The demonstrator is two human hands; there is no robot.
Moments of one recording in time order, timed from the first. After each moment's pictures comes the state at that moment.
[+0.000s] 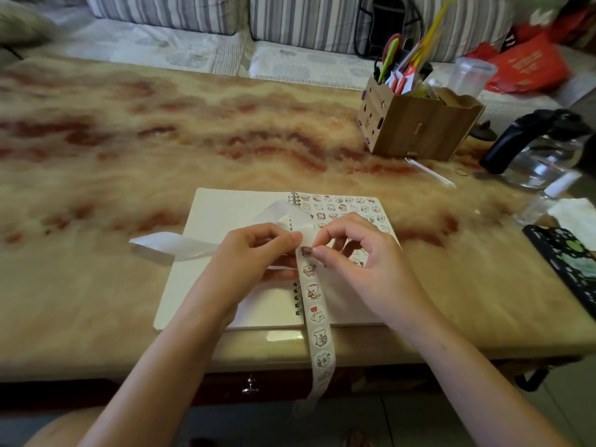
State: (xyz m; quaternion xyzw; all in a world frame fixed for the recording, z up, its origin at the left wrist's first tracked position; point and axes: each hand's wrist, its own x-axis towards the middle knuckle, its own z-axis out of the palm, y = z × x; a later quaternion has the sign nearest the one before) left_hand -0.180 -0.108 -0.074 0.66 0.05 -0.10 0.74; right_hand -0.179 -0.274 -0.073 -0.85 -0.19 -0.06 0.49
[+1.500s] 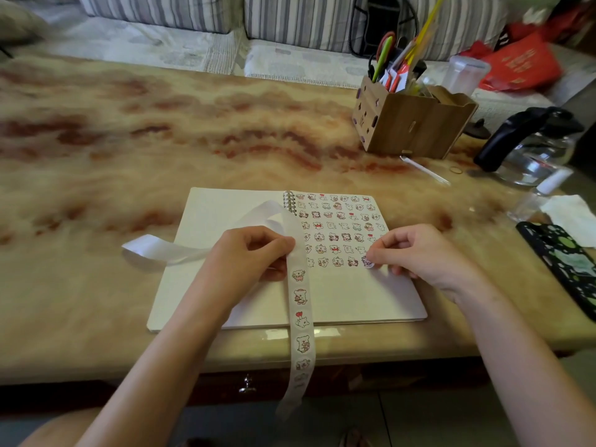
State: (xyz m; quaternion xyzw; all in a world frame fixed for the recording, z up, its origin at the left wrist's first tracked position) left_hand -0.175 -0.108 -0.084 0.72 0.07 -0.08 0.68; right_hand -0.149 -0.338 -0.071 -0.87 0.06 0.11 0.48
